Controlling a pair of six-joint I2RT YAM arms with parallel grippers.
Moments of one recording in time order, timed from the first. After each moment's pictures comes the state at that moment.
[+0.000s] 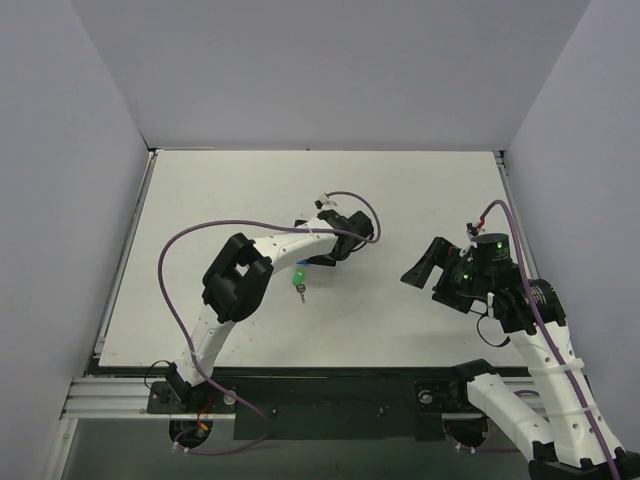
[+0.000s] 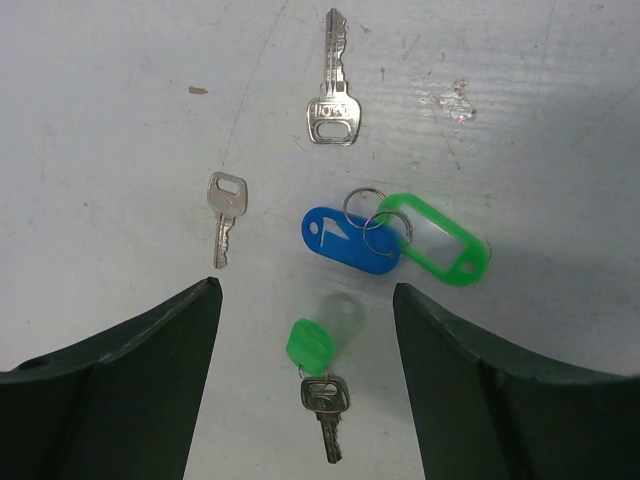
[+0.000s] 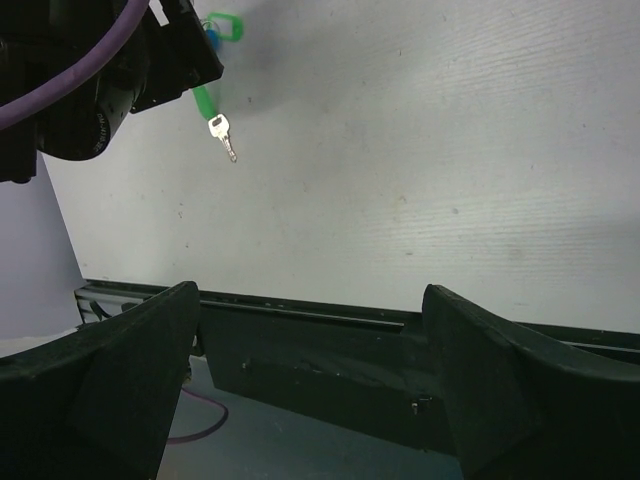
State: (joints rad) left arm -0.88 2.22 1.80 -1.07 -0.78 -0.81; right arm 0.26 0.78 0.96 -1.00 -0.20 0.71
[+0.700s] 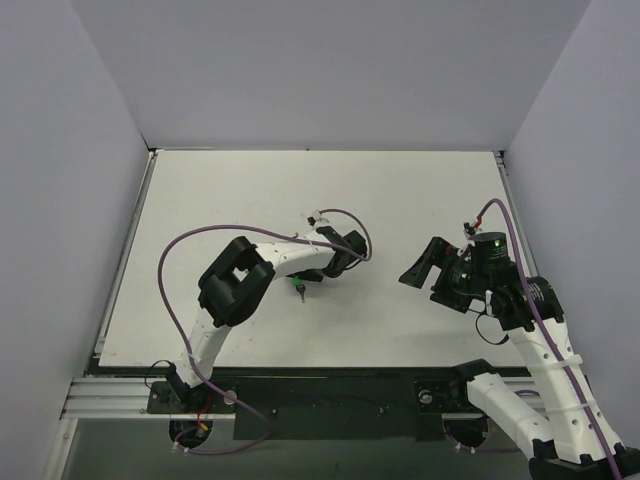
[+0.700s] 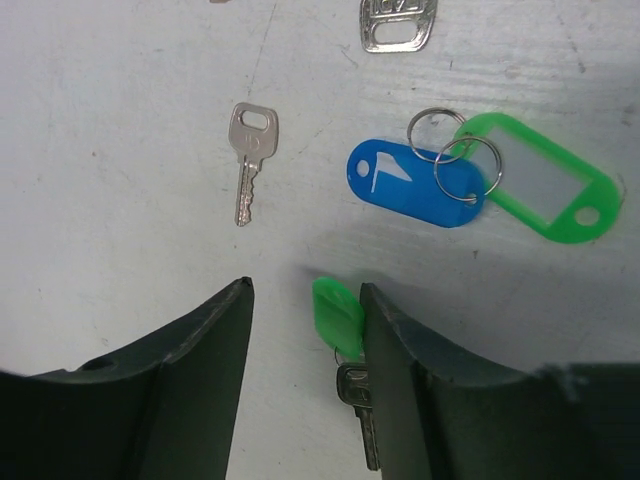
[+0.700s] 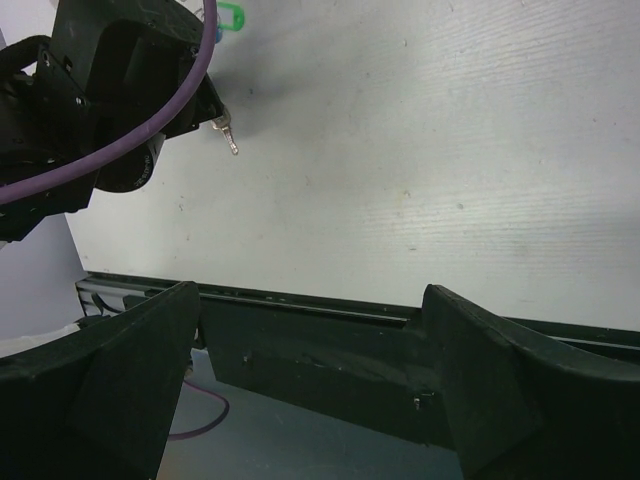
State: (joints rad) left arm -0.90 2.18 1.62 -1.05 -0.80 -0.89; right arm 0.27 0.79 0.96 -1.00 -0.22 0.71
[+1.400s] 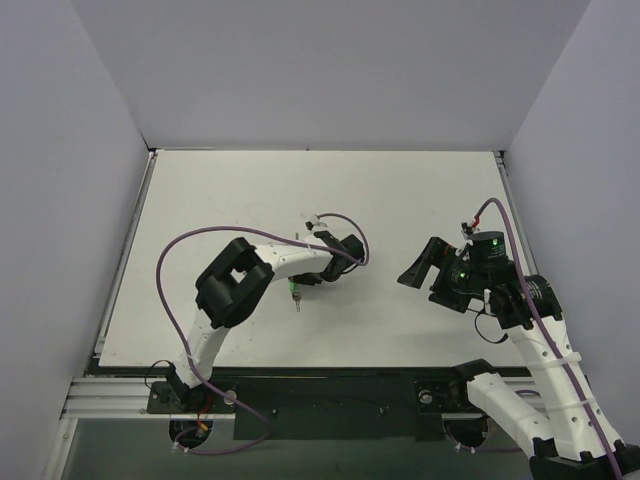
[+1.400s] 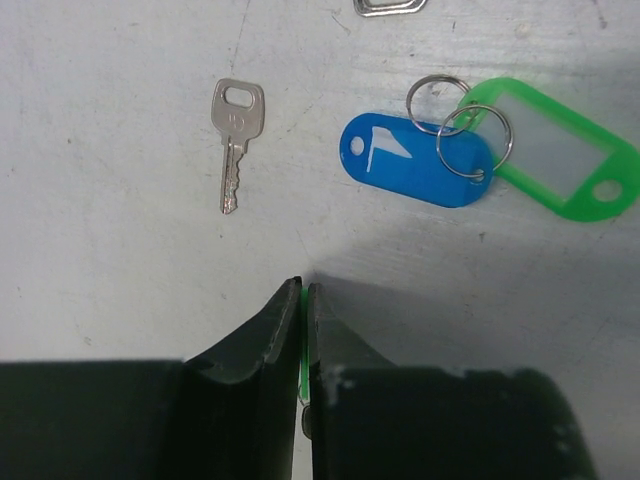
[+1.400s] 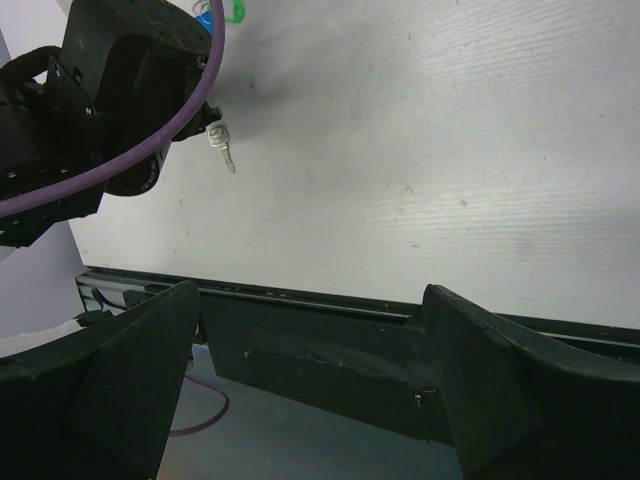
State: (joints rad) left arm -0.91 2.15 1.53 -0.99 -0.78 -0.89; right arm 0.28 0.80 0.96 -1.00 -0.23 0.71
